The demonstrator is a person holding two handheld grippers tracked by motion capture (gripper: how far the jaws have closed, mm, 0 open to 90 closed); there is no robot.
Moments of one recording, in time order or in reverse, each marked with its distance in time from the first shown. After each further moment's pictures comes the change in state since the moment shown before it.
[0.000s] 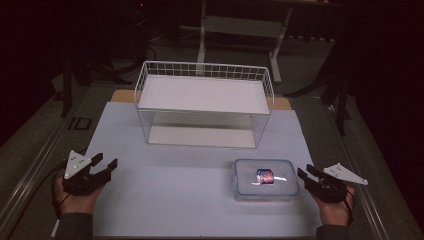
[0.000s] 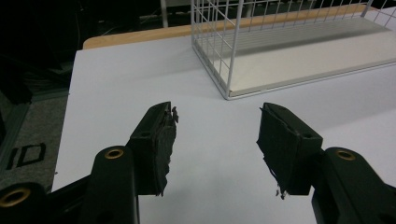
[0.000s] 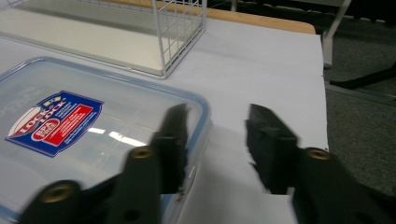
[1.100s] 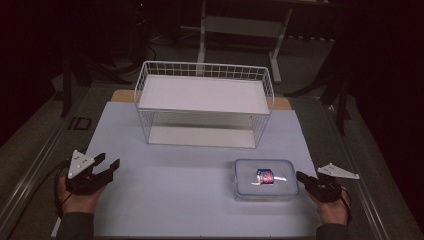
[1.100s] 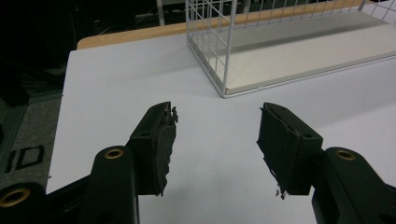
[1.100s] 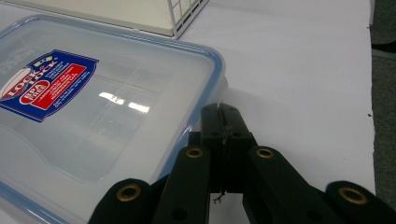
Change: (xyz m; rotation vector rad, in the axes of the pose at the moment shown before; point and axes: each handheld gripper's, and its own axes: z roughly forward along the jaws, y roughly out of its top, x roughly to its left) left arm -0.004 0.000 0.004 0.013 -0.012 0.028; right arm -0.007 -0.012 0.018 0.132 0.084 0.045
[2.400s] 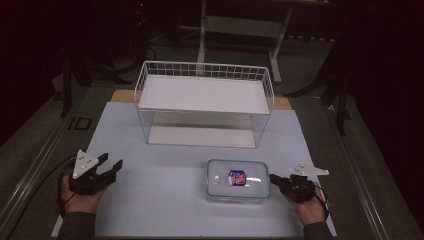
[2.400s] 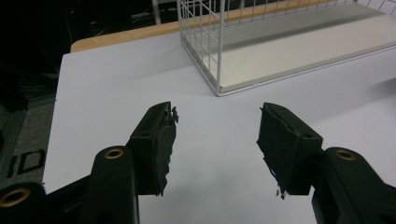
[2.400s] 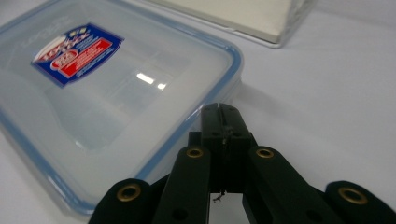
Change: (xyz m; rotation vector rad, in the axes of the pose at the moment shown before) left arm -0.006 0.001 0.003 0.008 -0.006 0.038; right arm 0.063 0.014 0.028 0.051 0.173 -0.125
